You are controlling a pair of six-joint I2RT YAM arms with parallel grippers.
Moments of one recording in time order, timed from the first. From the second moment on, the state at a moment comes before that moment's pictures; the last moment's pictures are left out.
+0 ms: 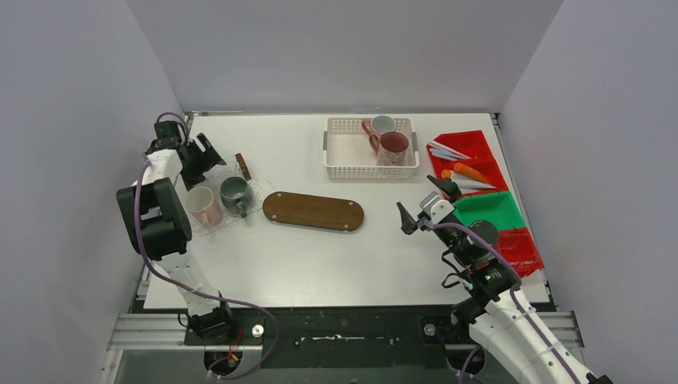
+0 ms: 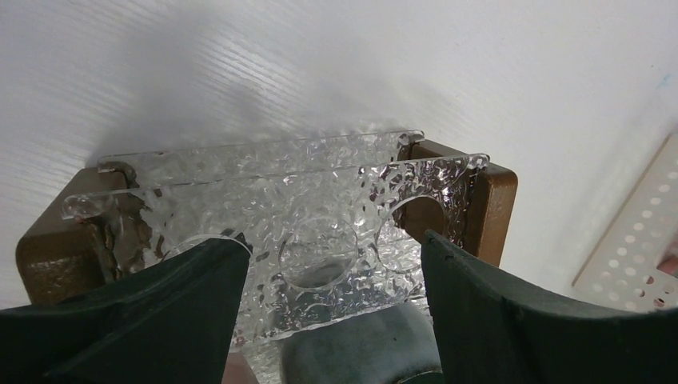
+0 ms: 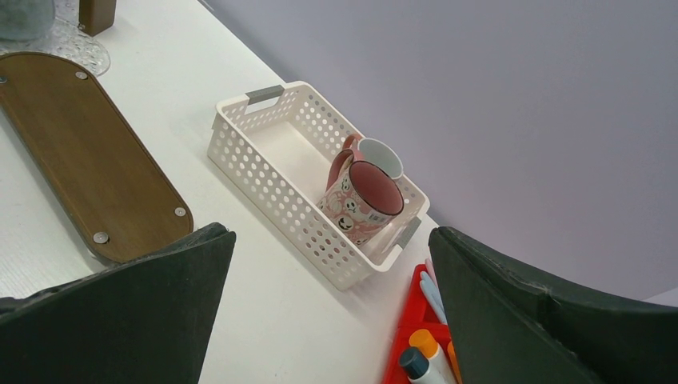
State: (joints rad) left arm 0.30 1.95 1.47 -0.48 0.25 -0.42; right arm 0.43 0.55 0.41 0.22 -0.20 -0.51
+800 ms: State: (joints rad) left arm 0.24 1.68 1.47 -0.59 0.09 -0.38; right arm 0.43 0.55 0.43 0.21 -0.02 -0.33
